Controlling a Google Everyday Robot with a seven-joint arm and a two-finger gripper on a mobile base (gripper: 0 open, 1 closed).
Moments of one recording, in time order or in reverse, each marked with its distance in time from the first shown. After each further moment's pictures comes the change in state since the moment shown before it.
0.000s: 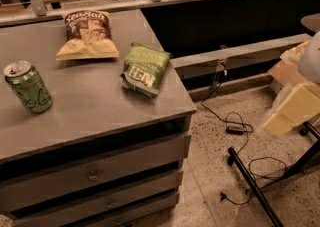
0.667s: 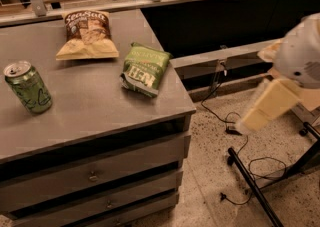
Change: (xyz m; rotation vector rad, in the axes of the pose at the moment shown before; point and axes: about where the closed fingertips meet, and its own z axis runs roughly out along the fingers) arm -0.034 0.005 0.022 -0.055 -0.047 -0.068
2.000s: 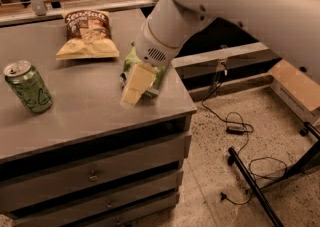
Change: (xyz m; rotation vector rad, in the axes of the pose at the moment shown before) arm -0.197 0.010 0.154 -0.134 -0.126 -0.278
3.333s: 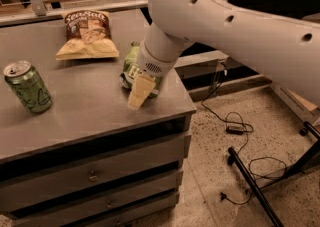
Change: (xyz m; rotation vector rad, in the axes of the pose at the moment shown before) arm 0.033 -0.030 0.042 0.133 0.125 0.041
